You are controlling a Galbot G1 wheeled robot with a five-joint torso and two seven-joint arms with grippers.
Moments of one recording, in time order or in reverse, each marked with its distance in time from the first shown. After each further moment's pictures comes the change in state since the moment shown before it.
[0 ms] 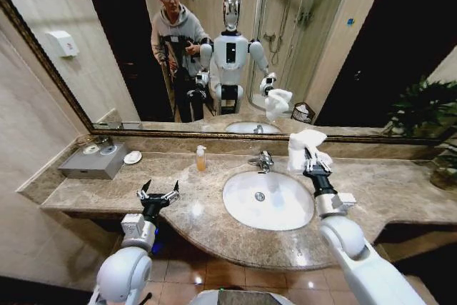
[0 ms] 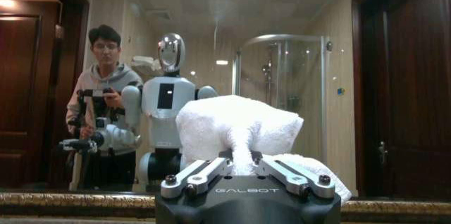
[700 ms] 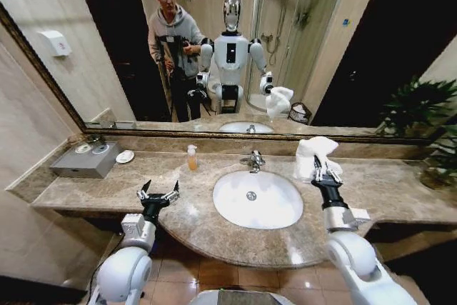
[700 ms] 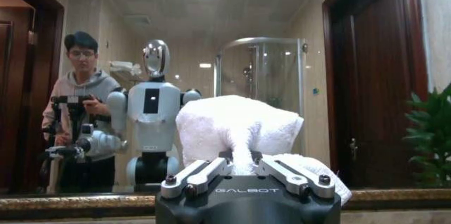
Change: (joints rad) left arm 0.000 0.000 0.000 0.000 0.000 0.000 0.000; right arm -0.135 0.051 0.115 0.043 0.007 0.051 -0.049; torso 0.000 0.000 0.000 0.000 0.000
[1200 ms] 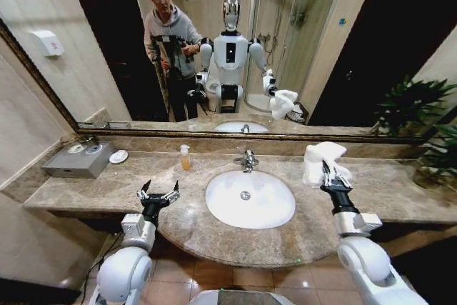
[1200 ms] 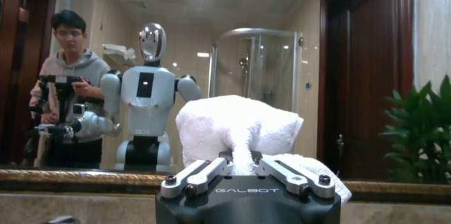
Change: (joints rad) left arm 0.000 0.000 0.000 0.000 0.000 0.000 0.000; right arm -0.044 -0.037 0.057 -0.051 0.016 0.029 -0.041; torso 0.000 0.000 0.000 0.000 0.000
